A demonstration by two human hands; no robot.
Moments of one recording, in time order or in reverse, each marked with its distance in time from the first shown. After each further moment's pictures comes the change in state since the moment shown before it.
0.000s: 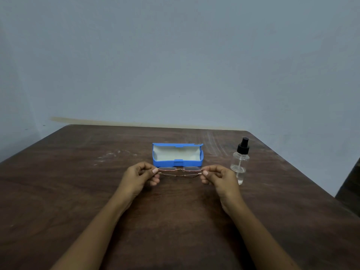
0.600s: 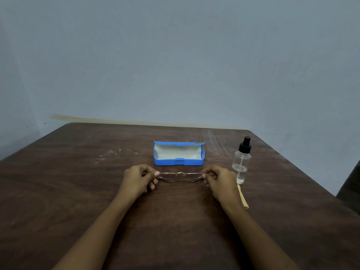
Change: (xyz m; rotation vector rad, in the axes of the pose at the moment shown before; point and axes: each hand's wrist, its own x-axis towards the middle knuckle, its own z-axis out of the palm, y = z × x) left_hand -0.002 0.000 0.000 0.391 0.063 -0.021; right_hand -0.001 -0.001 0.002 -0.586 0.022 -0.143
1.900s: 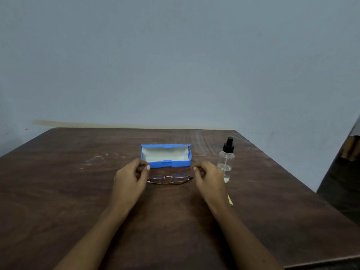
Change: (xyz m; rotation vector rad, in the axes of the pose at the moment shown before) left_hand -0.014 0.011 0.012 0.195 0.301 0.384; right_hand -0.006 -0.006 -0.007 -0.178 0.194 -0.236
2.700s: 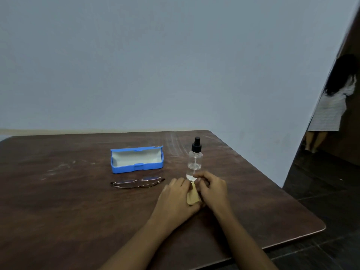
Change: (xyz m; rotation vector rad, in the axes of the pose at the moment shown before) left_hand -0.053 0.084 0.111 0.243 -0.467 0.413; right_hand -0.019 0.057 -0.056 0.114 0.017 0.234
